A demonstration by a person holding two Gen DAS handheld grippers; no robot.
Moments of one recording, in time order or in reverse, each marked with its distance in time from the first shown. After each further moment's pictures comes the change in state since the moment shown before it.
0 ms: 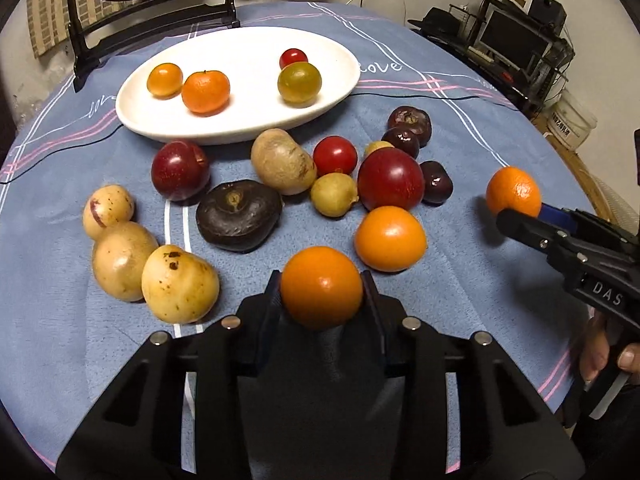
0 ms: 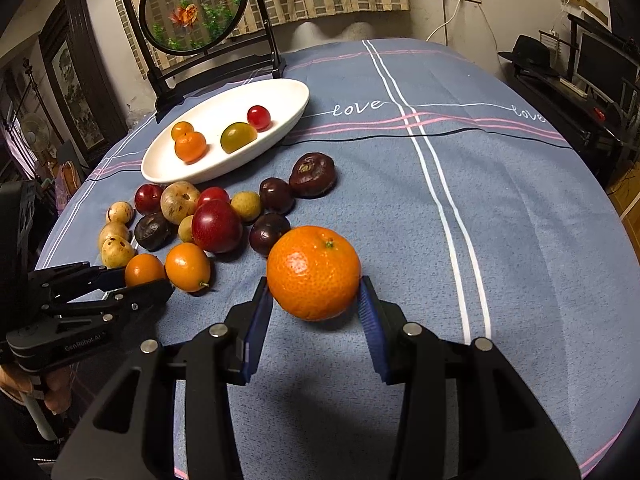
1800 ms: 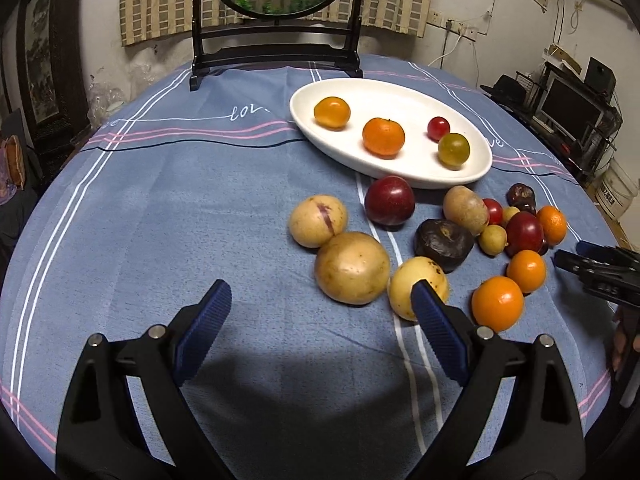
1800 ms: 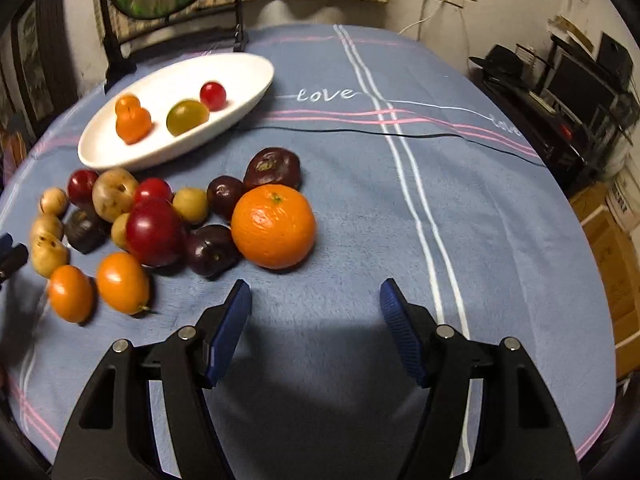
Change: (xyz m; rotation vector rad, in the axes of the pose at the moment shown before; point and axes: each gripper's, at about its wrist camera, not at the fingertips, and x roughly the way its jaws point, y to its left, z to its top) left arm -0.050 0.108 -0.026 -0.166 -0.192 0.181; right arm 0.041 0.009 0.021 -0.072 0.077 -0.243
